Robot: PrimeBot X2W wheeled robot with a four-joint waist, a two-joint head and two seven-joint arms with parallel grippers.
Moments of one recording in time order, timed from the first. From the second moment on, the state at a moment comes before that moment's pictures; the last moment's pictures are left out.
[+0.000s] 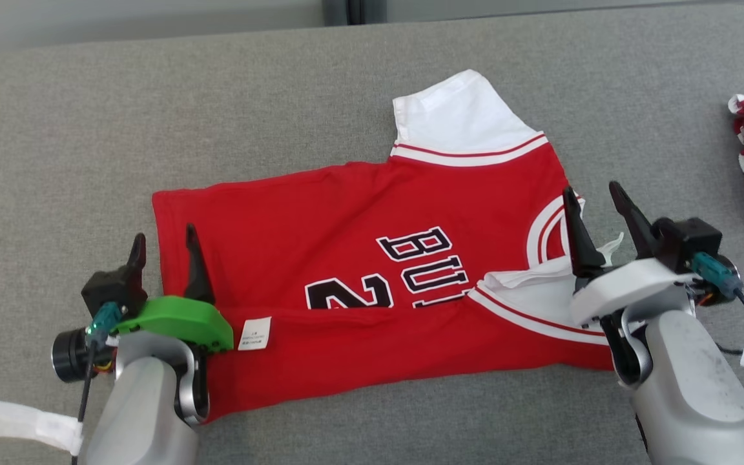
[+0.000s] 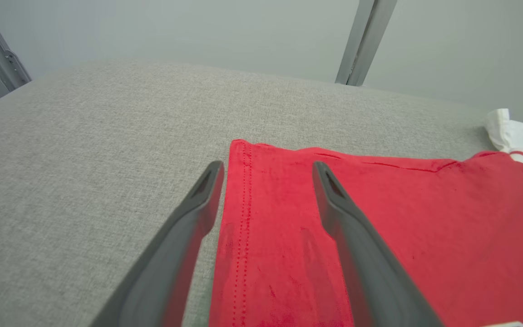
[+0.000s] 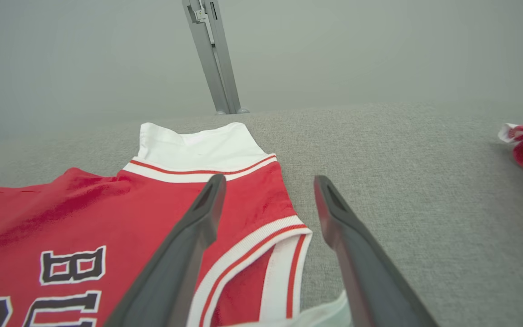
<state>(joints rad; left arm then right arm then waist) -0.37 0.05 -0.10 0.57 -0.31 0.05 -0.26 -0.42 -0.05 -0.01 0.47 0.19 0.13 -0.26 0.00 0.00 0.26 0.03</state>
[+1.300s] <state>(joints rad) -0.69 0.05 -0.25 0.66 -0.34 -0.03 -0.26 -1.20 -0.21 0.23 1.07 0.17 0.13 -0.02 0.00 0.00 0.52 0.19</state>
